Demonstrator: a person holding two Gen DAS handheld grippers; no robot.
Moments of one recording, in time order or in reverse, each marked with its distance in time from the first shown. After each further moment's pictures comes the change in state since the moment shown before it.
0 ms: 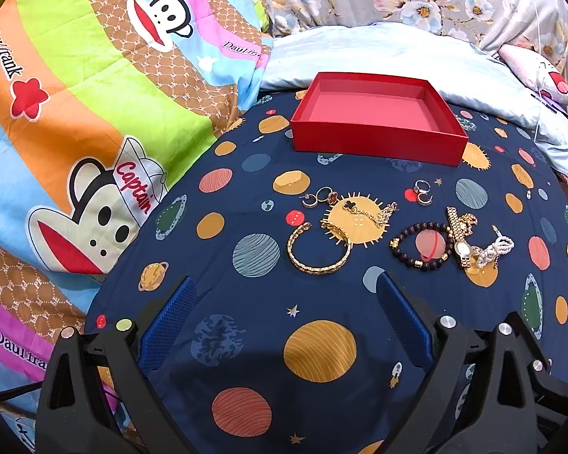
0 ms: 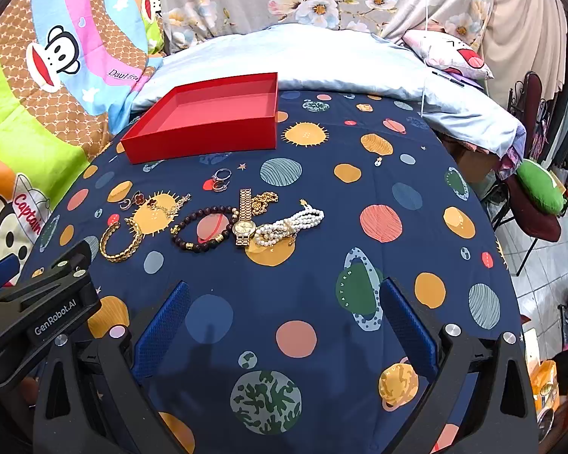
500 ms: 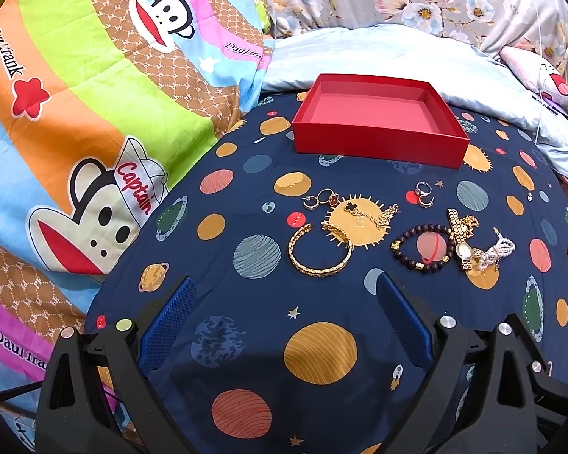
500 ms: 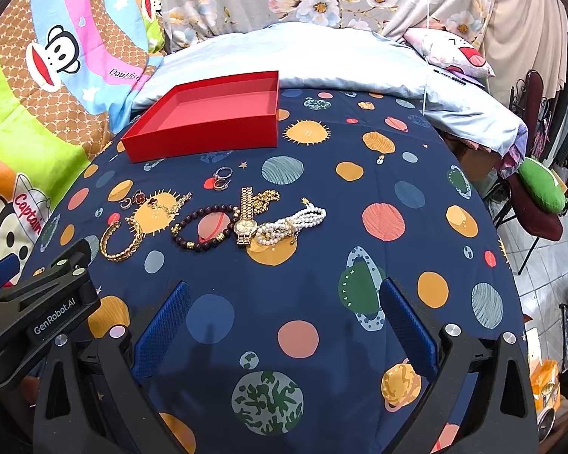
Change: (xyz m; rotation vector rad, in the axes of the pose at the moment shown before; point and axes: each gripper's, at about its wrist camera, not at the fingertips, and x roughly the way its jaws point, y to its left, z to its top) left arm 0.003 0.004 0.004 -0.002 -0.002 -0.002; right arm 0.002 0.000 -0.001 -0.002 0.009 0.007
